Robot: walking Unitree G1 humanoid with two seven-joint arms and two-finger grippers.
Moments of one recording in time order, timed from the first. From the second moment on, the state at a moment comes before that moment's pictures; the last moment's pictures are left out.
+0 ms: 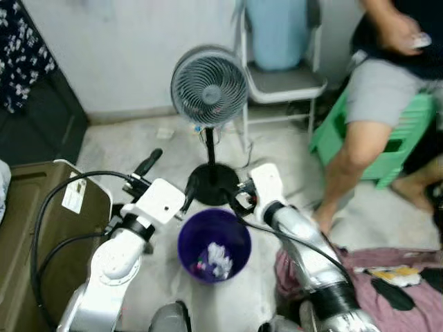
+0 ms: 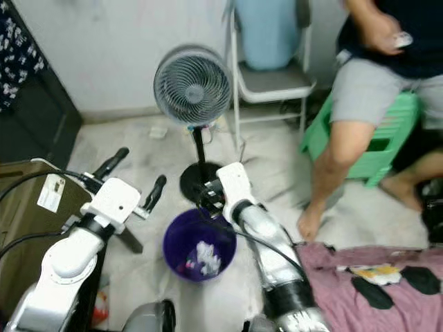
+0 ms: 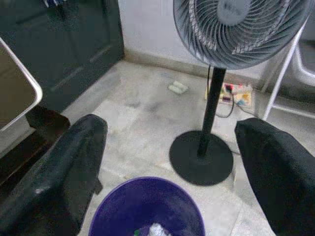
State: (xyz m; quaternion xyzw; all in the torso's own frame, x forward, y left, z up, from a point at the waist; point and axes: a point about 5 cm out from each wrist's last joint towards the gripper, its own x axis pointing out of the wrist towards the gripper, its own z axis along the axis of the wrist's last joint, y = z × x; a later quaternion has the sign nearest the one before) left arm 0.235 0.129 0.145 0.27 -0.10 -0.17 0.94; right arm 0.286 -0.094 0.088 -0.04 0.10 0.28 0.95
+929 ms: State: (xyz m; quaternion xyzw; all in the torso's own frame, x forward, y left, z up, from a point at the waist) left arm 0.250 0.151 0.137 0.17 -0.11 -0.05 0.98; right arm 0.296 -0.148 0.122 -0.03 0.02 0.15 0.99
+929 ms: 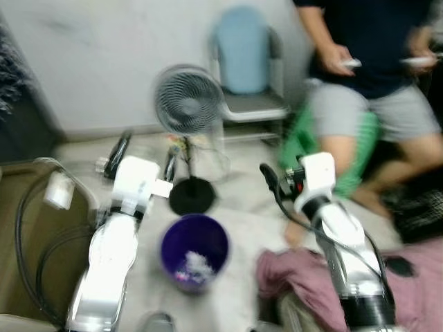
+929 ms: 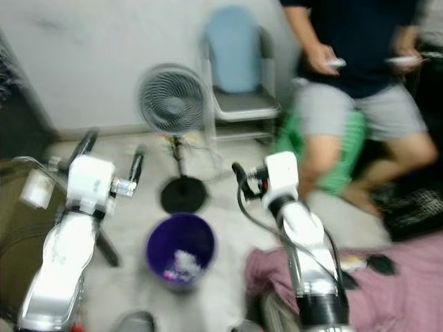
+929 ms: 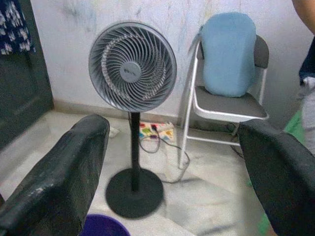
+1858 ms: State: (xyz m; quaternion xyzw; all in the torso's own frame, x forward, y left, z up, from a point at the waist) left arm 0.249 0.156 0.129 0.14 -0.09 0.03 0.98; right arm 0.315 -0.095 0.139 -0.01 -0.03 0.19 0.98
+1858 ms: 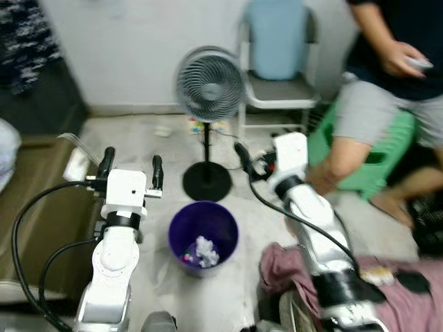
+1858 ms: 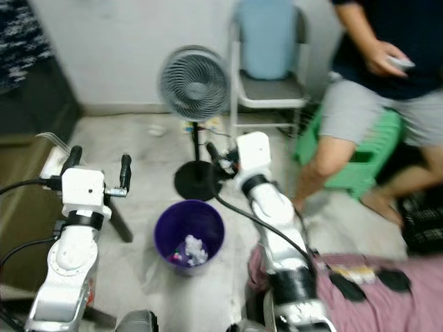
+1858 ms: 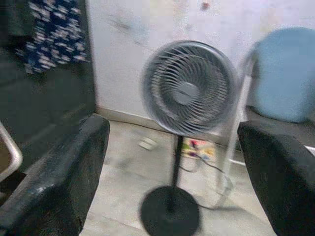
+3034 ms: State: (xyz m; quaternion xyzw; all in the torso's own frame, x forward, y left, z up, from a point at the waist) left arm 0.221 0.171 0.096 0.08 -0.03 0.05 0.99; right arm 0.280 -0.144 0.083 -0.08 0.02 0.14 0.99
